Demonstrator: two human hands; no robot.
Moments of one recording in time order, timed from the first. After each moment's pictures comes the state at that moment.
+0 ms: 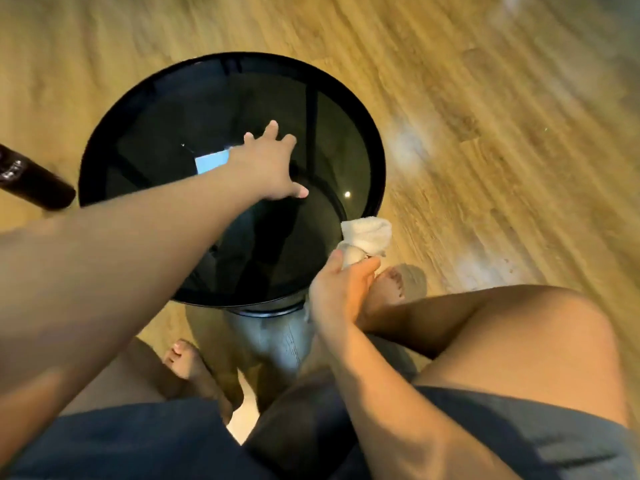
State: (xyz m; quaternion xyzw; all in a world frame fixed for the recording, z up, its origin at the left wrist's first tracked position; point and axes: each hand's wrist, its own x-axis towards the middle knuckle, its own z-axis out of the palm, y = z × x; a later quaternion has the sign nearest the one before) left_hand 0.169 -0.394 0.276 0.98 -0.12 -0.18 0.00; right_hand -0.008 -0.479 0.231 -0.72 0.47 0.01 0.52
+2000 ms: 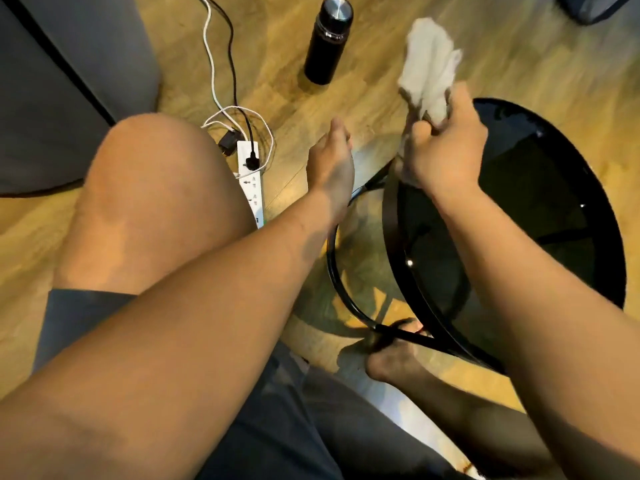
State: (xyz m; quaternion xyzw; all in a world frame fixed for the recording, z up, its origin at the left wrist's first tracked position) left_hand -0.004 -0.133 0.240 0.39 0.46 0.20 0.77; right_hand 0.087 -0.207 0.285 -0.93 -0.31 -0.05 0.19
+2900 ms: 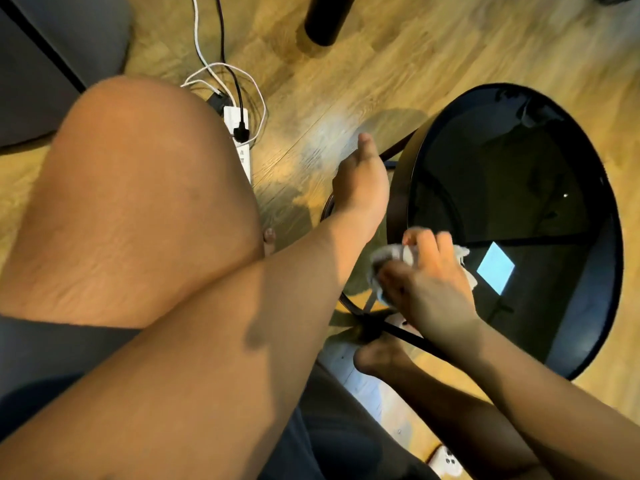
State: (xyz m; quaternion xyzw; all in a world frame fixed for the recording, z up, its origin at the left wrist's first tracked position) left_hand 0.024 -0.162 0.202 0.41 0.49 0.09 0.76; right_hand 0.033 -0.328 0.231 -0.82 -0.56 0.06 -0.11
